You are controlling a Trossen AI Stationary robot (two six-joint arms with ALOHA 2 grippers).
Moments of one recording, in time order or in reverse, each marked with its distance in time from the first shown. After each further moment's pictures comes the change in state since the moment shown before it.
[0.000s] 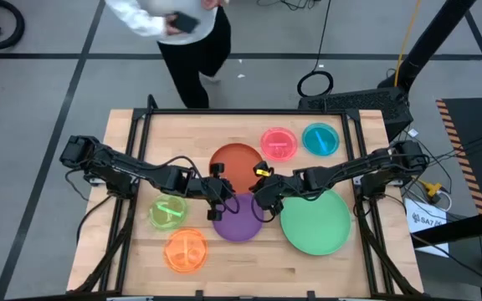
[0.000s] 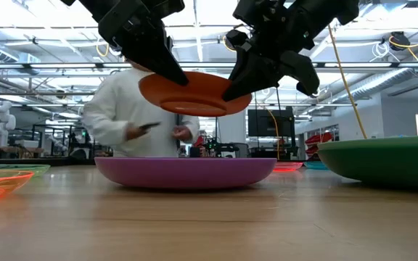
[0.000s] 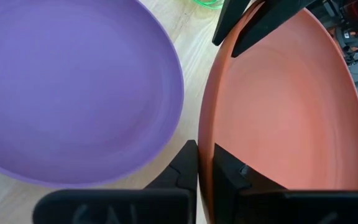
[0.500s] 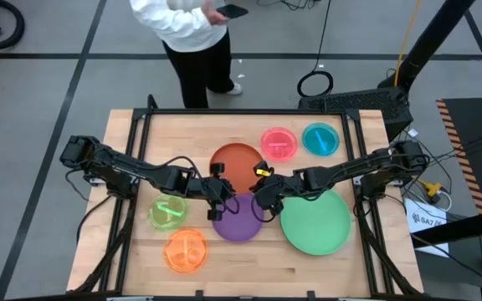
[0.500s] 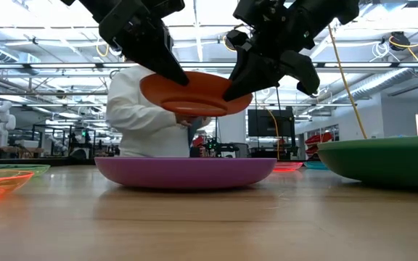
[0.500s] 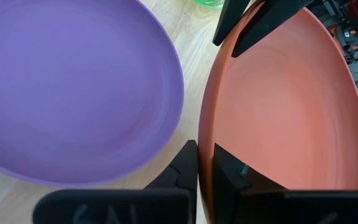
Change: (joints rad) left arm -0.001 0.000 -0.001 0.007 -0.010 0.013; right arm 0.000 -0.001 0.000 -0.003 0.000 0.004
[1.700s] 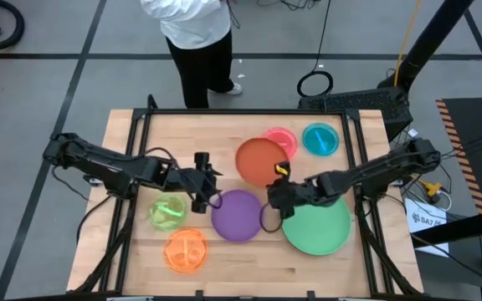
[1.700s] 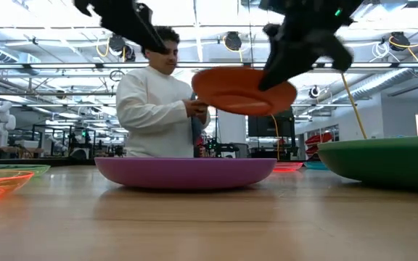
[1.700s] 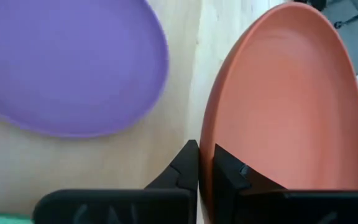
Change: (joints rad) left arm -0.005 -0.201 0.045 -0.223 -0.101 0.102; right arm 0.146 -0.125 0.002 -0.321 0.256 0.398
